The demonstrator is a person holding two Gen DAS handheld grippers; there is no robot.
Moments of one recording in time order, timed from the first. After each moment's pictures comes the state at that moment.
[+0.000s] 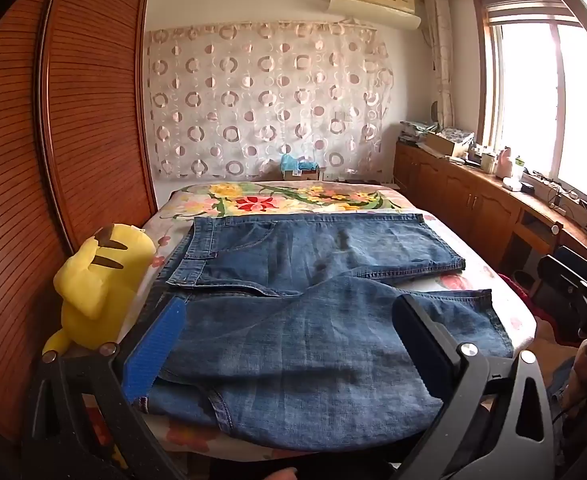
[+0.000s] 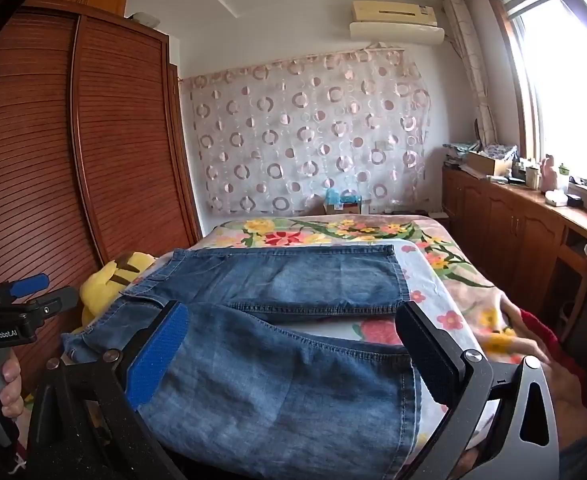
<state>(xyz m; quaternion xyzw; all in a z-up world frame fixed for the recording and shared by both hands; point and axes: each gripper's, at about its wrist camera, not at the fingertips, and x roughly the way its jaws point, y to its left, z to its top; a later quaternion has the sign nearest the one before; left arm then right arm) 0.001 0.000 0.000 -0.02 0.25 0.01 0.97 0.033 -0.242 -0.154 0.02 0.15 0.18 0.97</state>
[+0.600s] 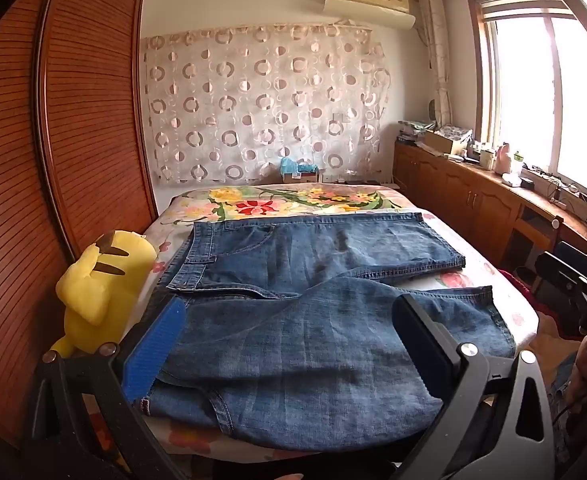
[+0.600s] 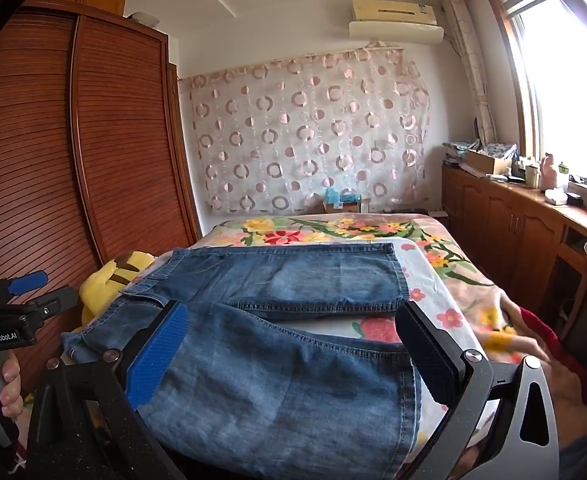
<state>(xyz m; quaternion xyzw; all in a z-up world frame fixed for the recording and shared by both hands) -0.001 -0.002 0.003 -0.01 0.24 0.01 0.97 0.033 -0.245 -0.153 0.02 0.16 0.18 0.97</state>
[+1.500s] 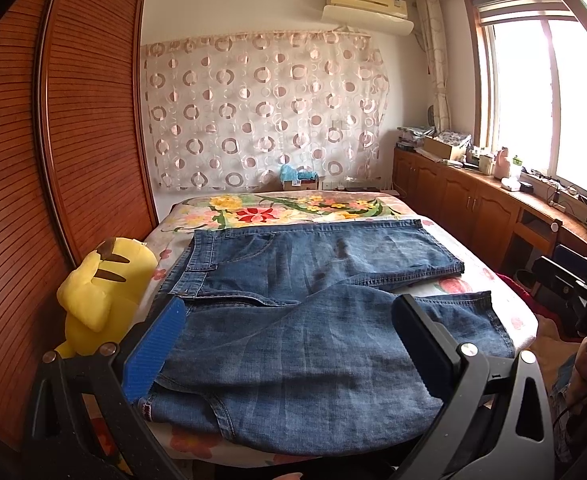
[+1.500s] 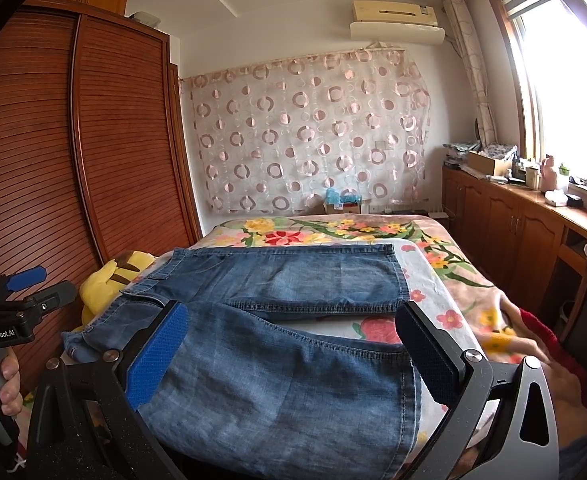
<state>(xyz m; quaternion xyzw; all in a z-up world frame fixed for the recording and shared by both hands) -0.007 -0.002 0.031 0.00 0.22 0.01 0.97 0.033 -0.243 -0.154 0.02 0.16 0.18 0.97</state>
